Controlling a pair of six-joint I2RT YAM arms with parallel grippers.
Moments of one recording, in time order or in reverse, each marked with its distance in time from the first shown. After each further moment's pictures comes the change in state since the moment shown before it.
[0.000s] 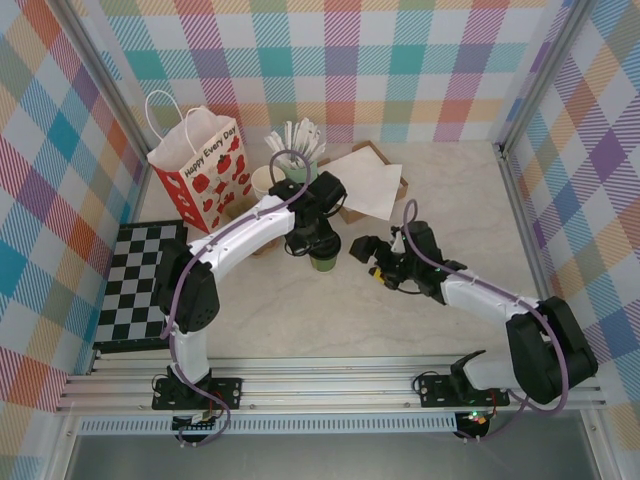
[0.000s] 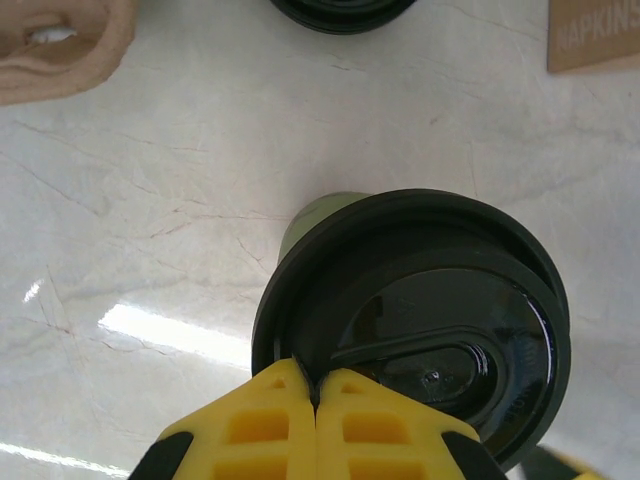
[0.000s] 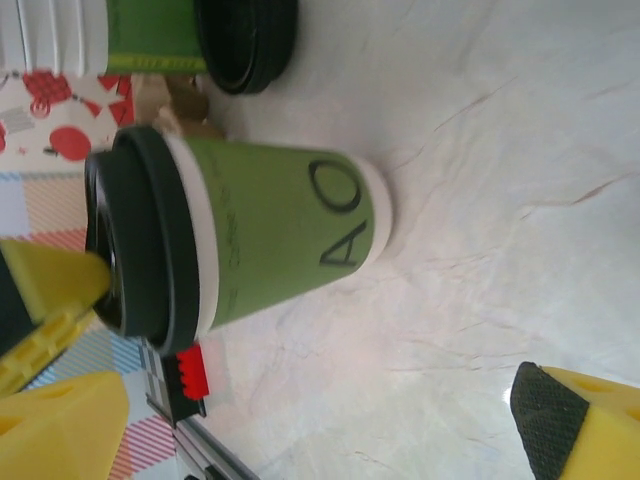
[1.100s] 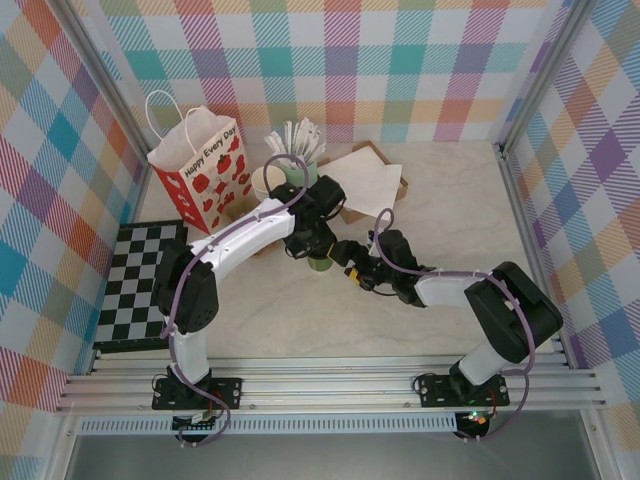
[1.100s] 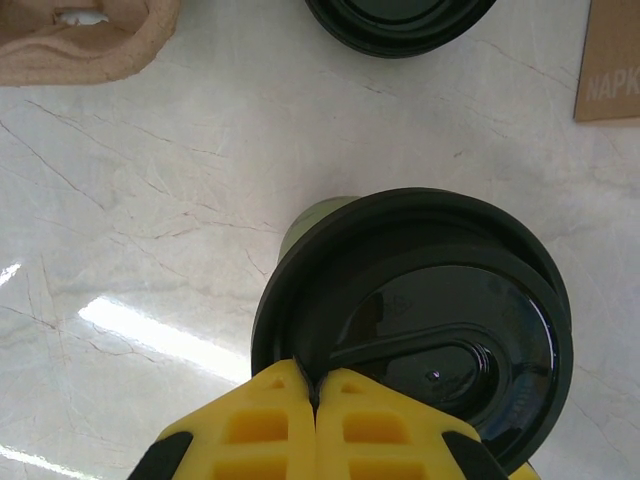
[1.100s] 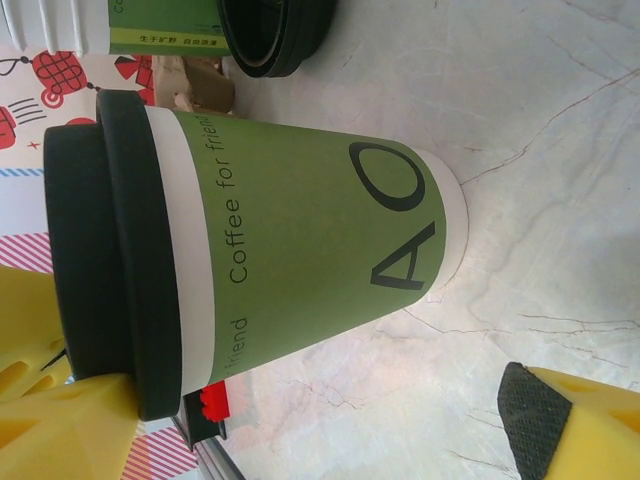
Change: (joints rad) left arm 0.000 -0.003 -0.058 0.045 -0.025 -0.099; right arm 0.109 0.256 -0.012 0.375 0.050 0.123
